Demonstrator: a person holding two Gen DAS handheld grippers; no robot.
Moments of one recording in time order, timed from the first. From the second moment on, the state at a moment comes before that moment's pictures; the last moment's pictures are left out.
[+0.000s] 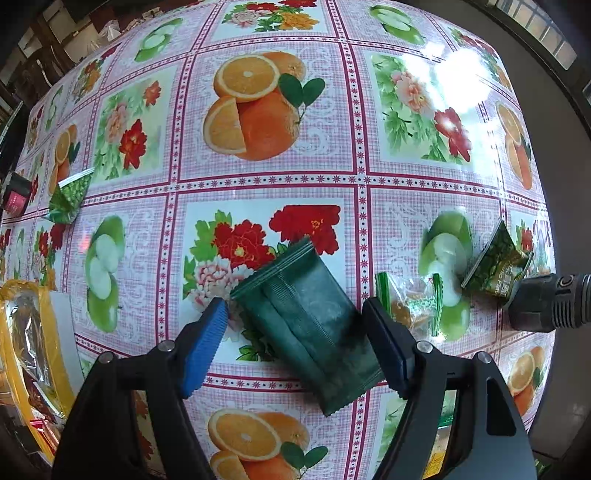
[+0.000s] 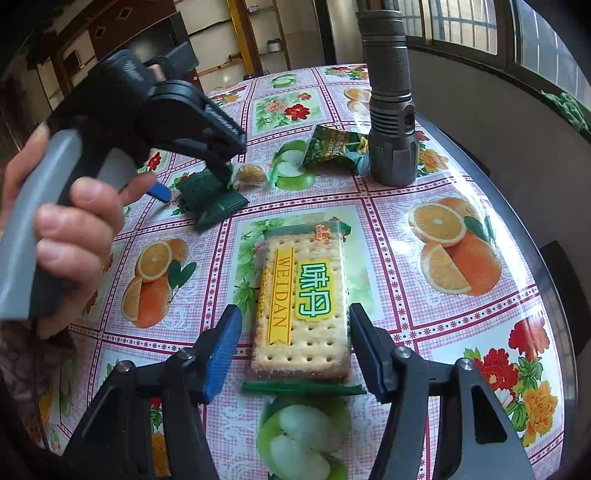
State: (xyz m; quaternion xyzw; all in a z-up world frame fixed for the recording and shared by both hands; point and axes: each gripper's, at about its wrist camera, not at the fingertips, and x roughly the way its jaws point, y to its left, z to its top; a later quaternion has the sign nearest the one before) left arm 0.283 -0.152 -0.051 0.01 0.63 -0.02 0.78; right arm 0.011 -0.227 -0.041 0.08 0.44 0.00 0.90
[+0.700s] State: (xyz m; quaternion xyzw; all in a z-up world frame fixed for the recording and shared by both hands) left arm 0.201 -0.098 -0.045 0.05 0.62 -0.07 0.78; right arm 0.011 -0.228 -0.038 0.08 0.45 0.01 0.89
